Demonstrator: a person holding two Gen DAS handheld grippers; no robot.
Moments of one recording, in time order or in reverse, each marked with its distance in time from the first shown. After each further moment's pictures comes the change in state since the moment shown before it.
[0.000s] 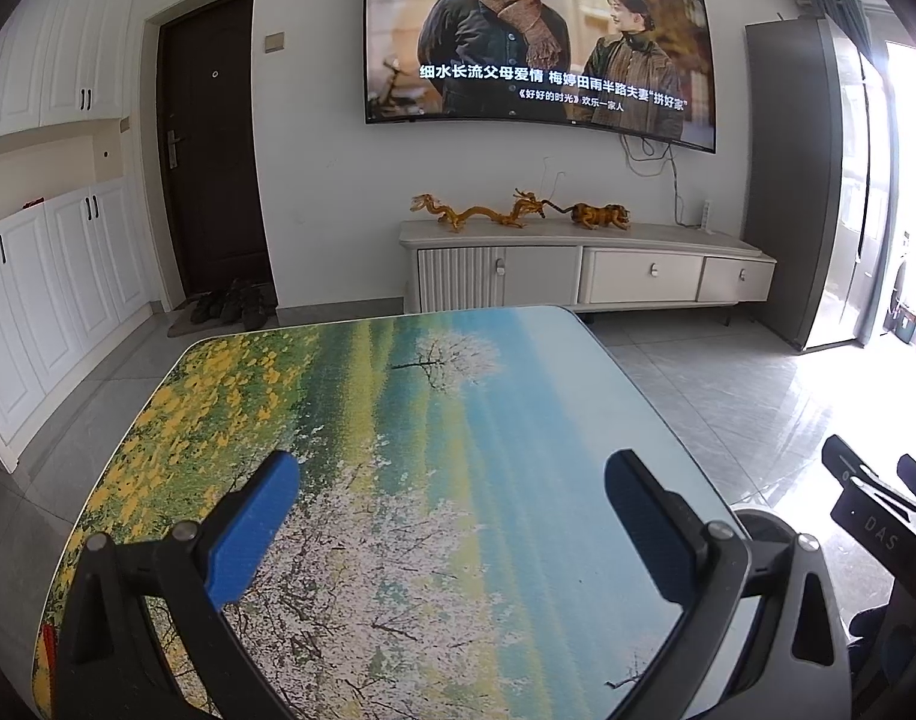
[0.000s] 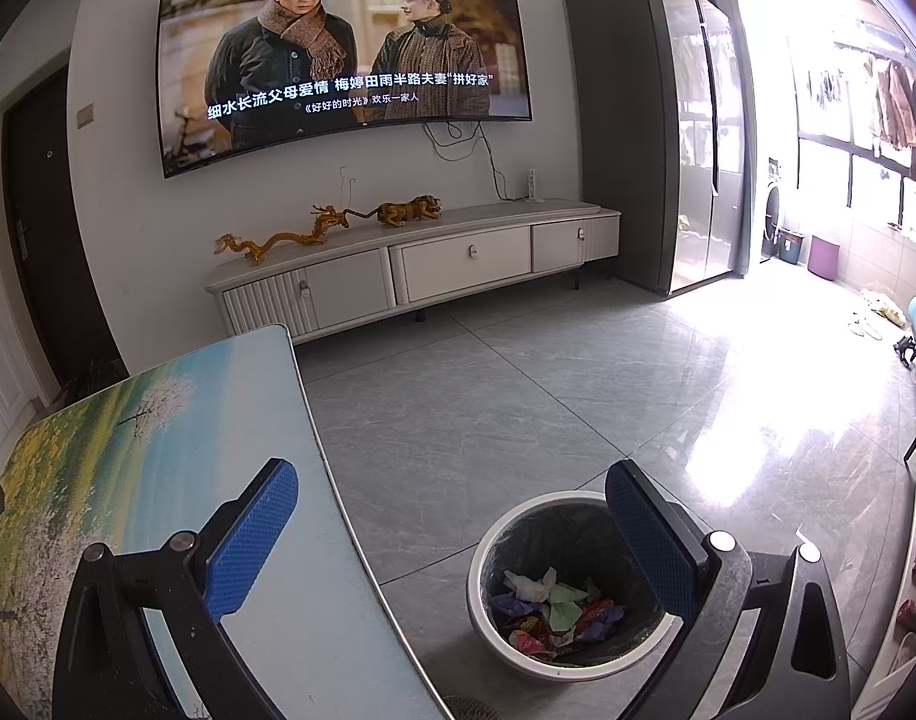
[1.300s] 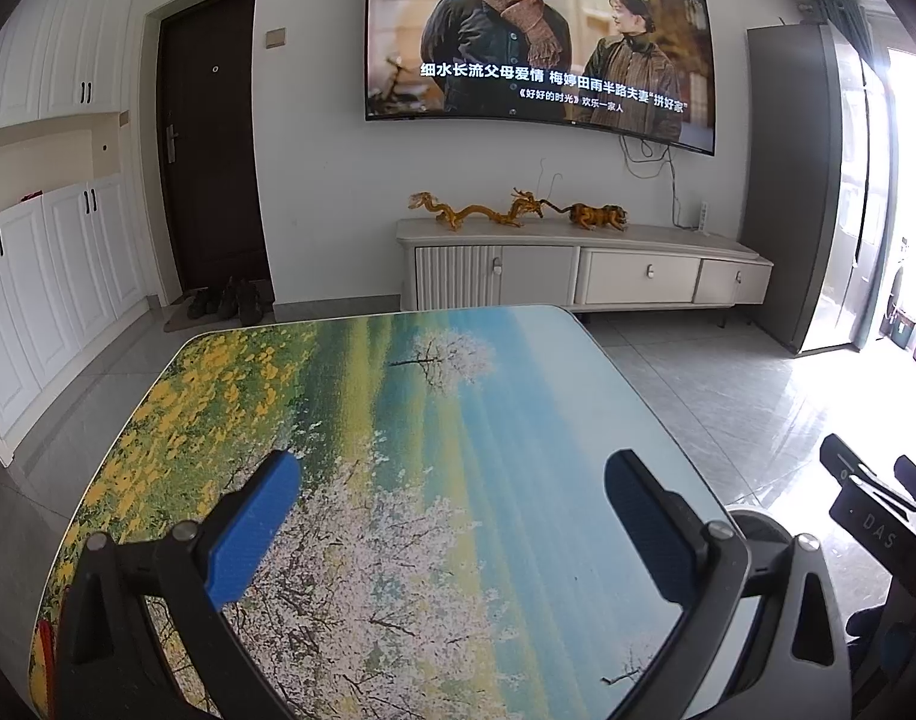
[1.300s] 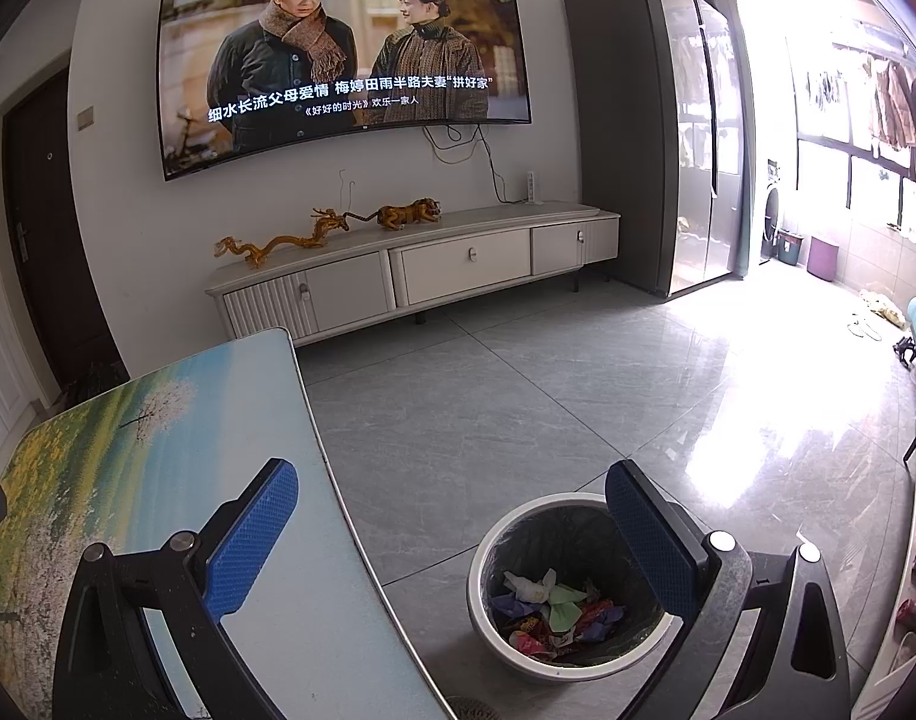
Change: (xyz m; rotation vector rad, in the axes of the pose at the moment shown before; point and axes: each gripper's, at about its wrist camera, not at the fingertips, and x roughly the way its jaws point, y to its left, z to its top) left arm -0.002 0.006 -0.004 -0.012 0.003 -0.015; right arm -0.003 0.002 0.000 0.005 -0.002 -0.005
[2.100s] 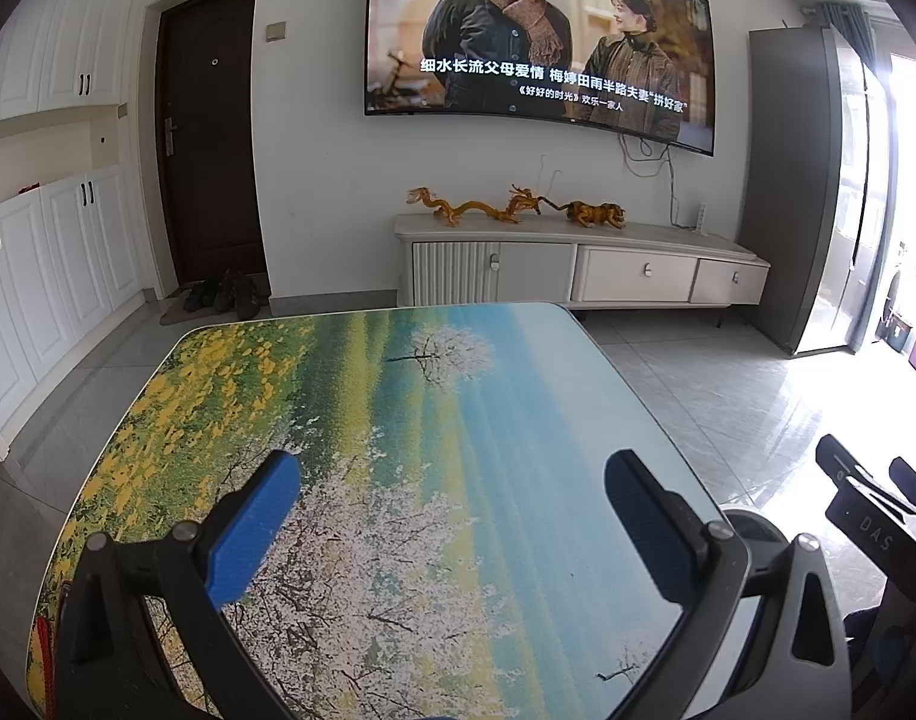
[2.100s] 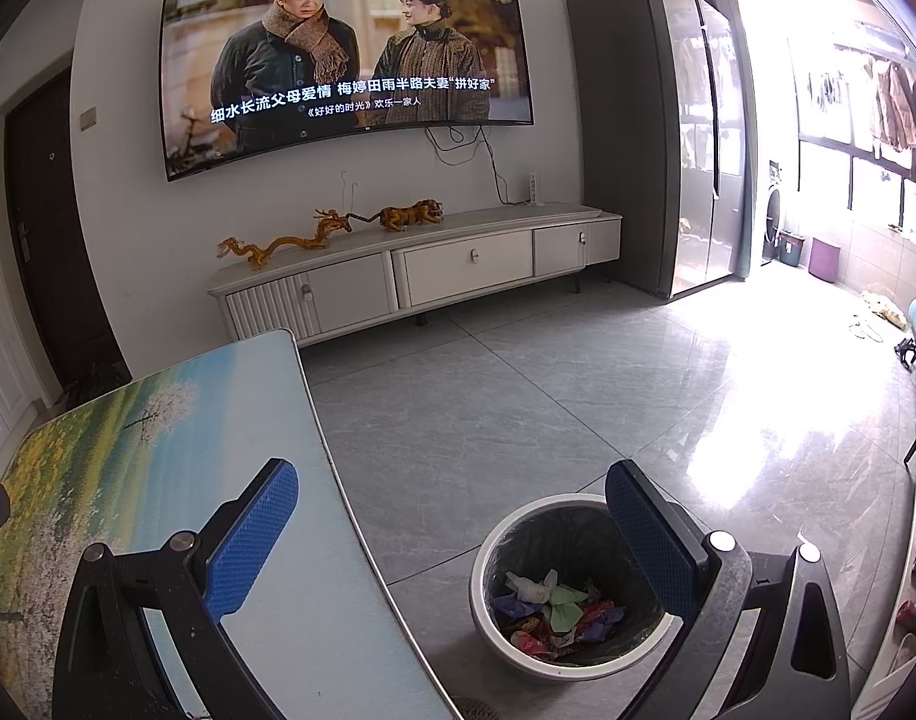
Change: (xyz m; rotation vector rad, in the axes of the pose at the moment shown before) left arm -0.002 0.000 0.001 -0.012 0.011 -0.010; right arm -0.003 0.004 0.000 0.001 -0.003 -0.002
